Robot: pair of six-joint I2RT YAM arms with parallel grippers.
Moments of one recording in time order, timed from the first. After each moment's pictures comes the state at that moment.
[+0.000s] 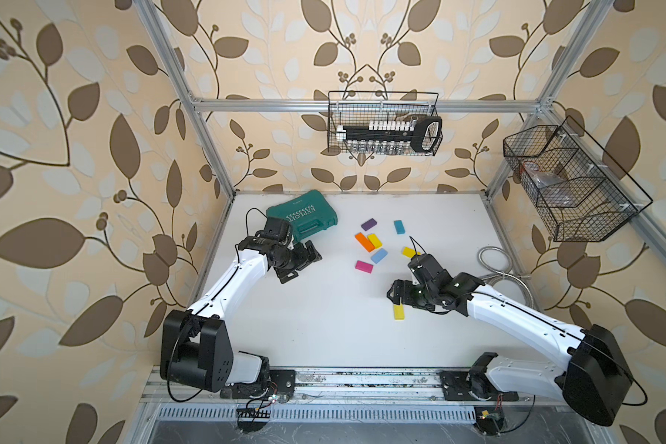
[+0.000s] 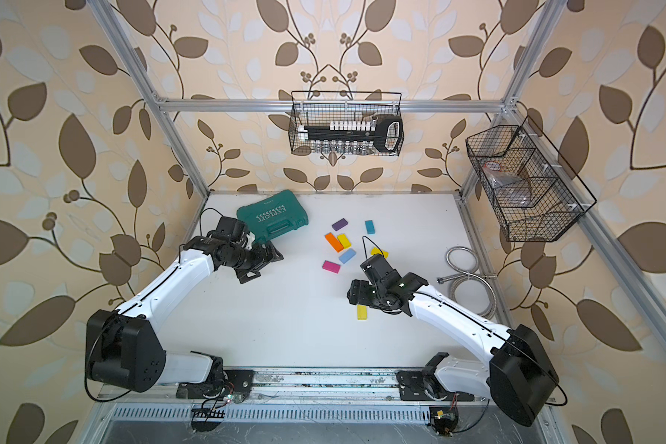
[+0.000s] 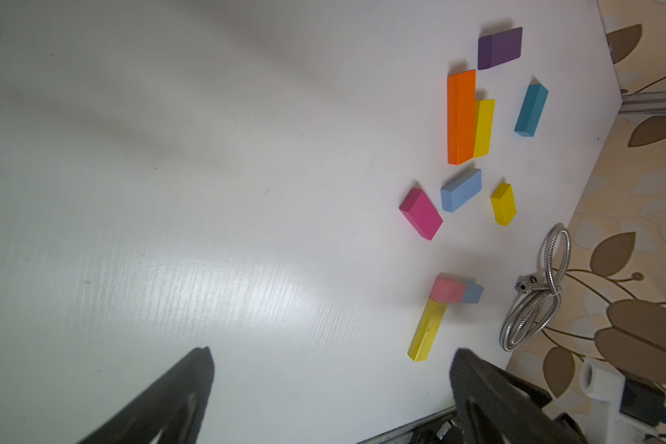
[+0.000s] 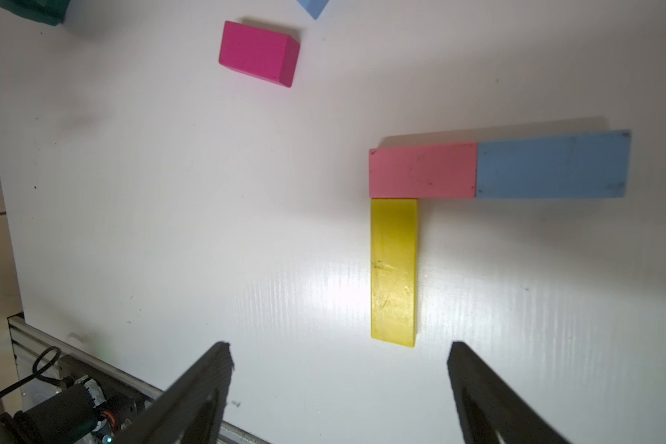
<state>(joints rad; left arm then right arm) -0.17 1.37 1.06 -0.78 0.38 -0.71 0.63 1.22 0.77 -0.61 -0.07 0.80</state>
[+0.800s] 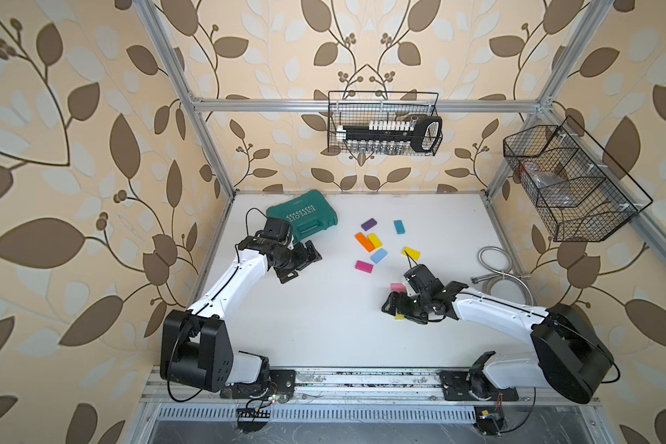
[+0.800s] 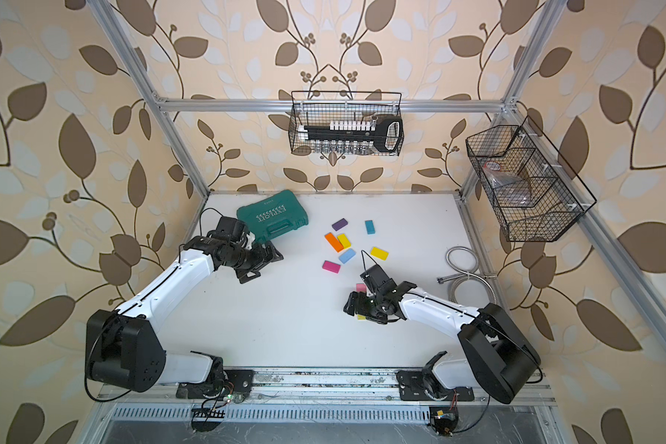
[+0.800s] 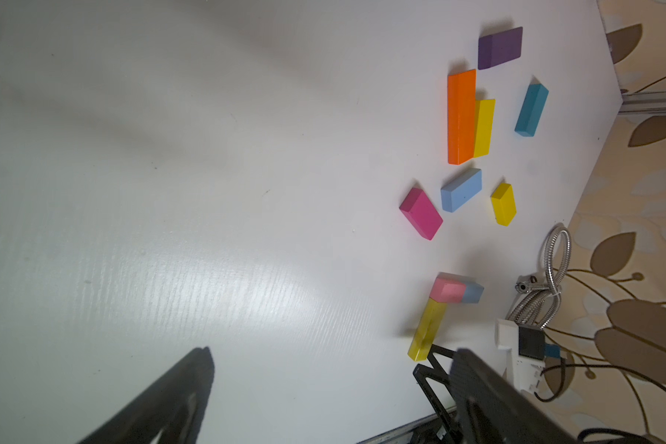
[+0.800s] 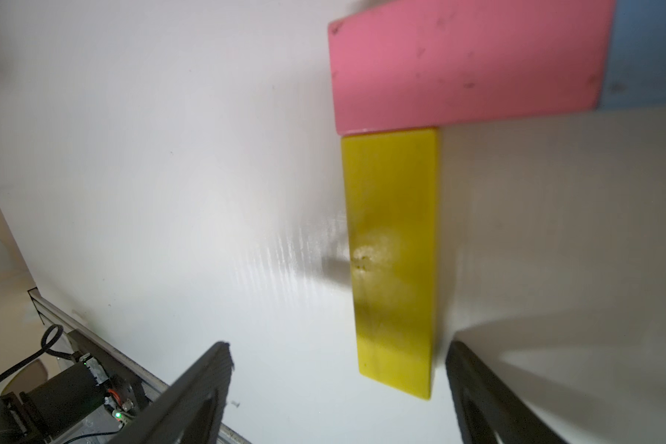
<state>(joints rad) -0.17 1.37 1.06 -0.78 0.38 -0.71 0.62 1.37 0.62 -0.38 -0.23 0.85</state>
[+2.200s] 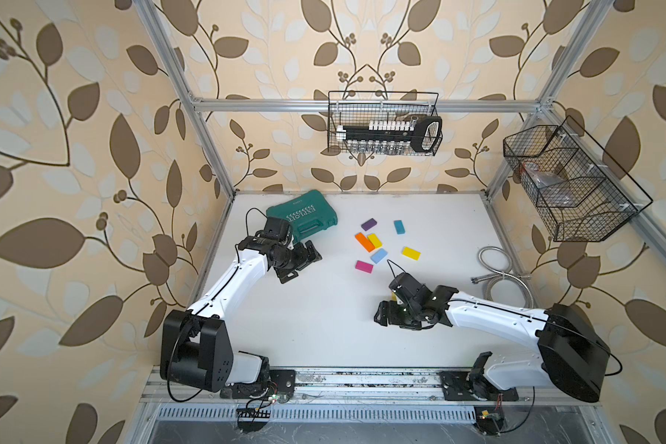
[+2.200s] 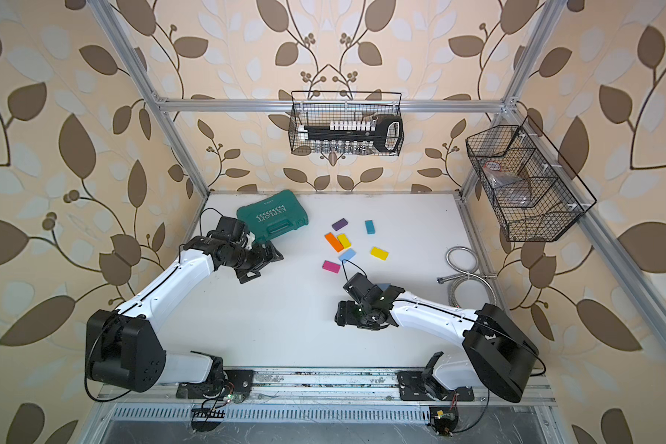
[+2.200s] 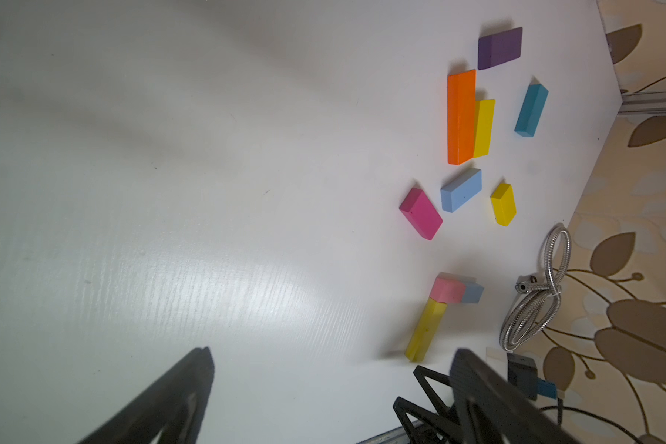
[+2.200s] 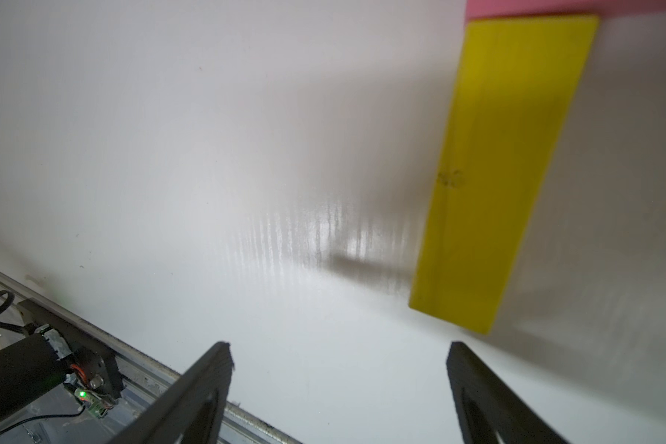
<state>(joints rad) -0.17 1.37 1.06 -0.78 0.38 -0.71 0.82 1.37 0.69 -0.48 -0.12 0.92</state>
